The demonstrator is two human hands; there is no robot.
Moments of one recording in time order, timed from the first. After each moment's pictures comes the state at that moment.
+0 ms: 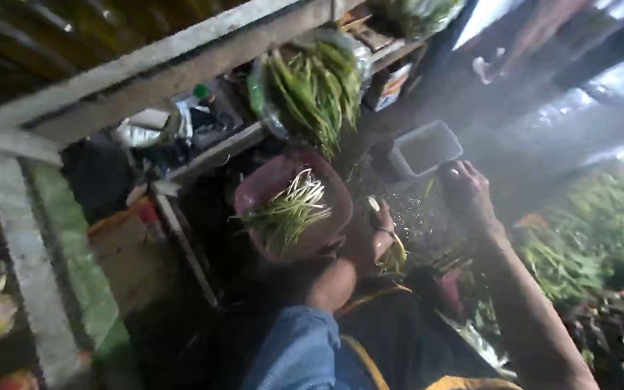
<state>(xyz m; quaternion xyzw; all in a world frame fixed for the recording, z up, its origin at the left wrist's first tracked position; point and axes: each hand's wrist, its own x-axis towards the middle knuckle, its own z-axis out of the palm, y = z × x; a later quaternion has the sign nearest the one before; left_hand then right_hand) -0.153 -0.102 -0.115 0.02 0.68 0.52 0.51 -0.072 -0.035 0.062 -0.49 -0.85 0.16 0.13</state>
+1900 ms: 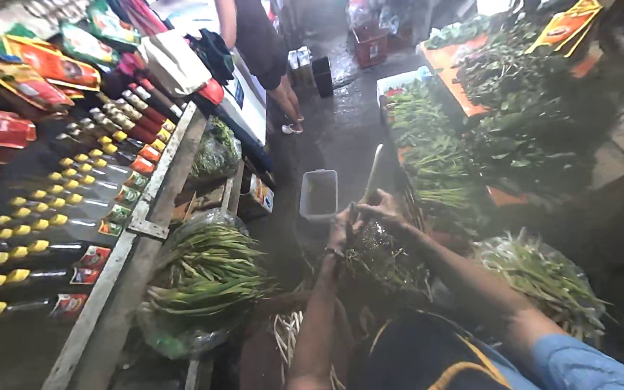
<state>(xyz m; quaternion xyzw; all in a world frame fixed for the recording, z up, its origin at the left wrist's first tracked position) -0.106 0.011 0.043 0.81 0.40 0.17 0.40 0.039 -0.040 0.032 -0.59 -0.33 0.43 0.60</state>
